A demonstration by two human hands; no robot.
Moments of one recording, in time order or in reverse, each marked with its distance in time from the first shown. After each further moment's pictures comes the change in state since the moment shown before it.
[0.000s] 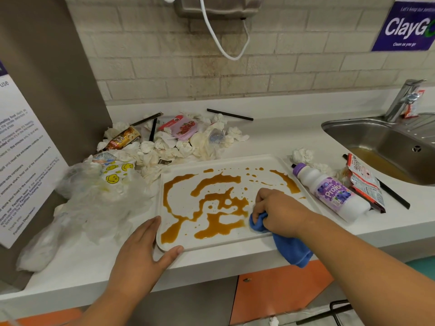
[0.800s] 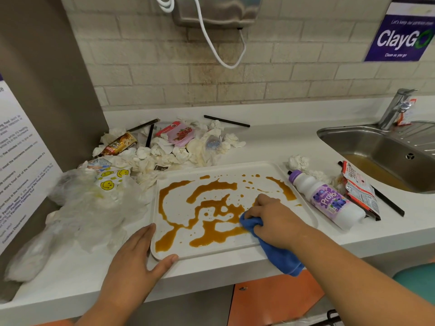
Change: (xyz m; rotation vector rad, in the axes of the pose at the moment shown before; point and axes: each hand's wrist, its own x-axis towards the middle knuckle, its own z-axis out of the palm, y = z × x) left_hand 0.000 -0.001 0.001 0.010 0.002 -0.004; right_hand 0.000 0.003 0.009 0.069 0.058 0.046
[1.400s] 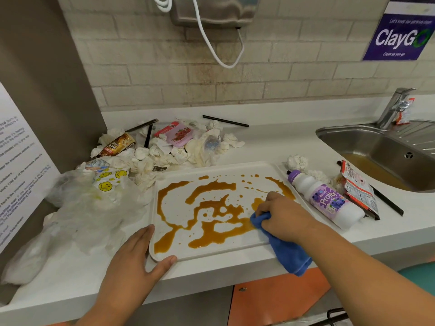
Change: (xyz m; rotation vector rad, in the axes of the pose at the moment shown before) left_hand -0.001 0.003 -0.003 0.003 -0.003 -0.007; right_hand 0.001 0.016 -0.007 -0.035 0.020 0.113
